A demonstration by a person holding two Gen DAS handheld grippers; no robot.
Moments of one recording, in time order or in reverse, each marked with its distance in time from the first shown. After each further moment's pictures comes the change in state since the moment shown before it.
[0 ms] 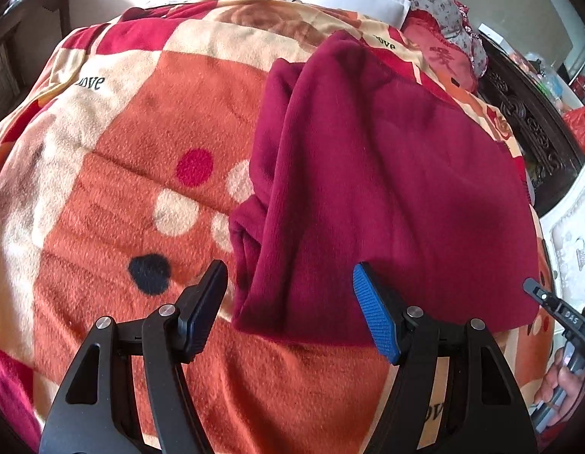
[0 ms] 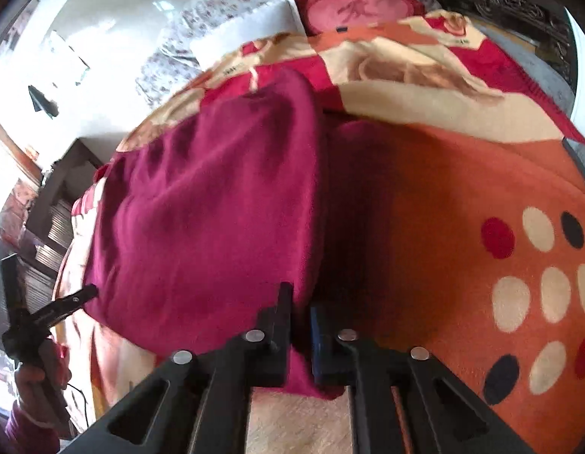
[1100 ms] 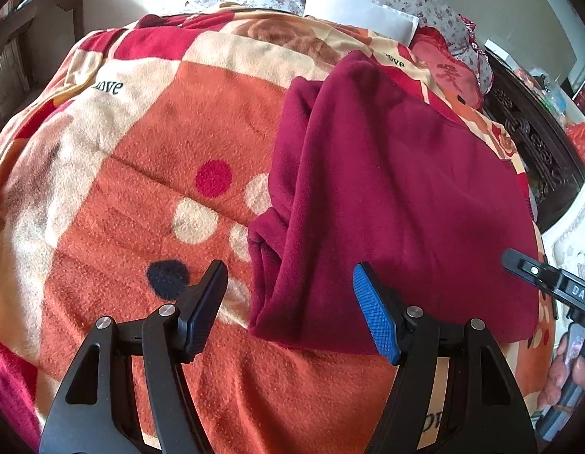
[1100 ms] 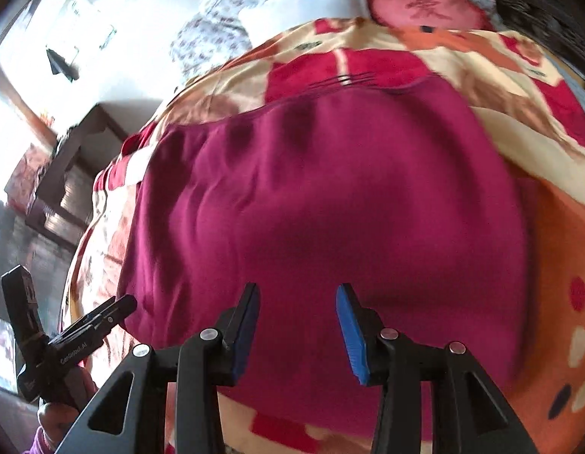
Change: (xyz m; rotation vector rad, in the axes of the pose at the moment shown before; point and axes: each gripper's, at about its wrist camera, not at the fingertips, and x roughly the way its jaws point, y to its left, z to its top) left arm -0.009 0.012 -0.001 -0.041 -0.051 0.013; right arm 0.052 0.113 0.032 -0.112 0.113 0.052
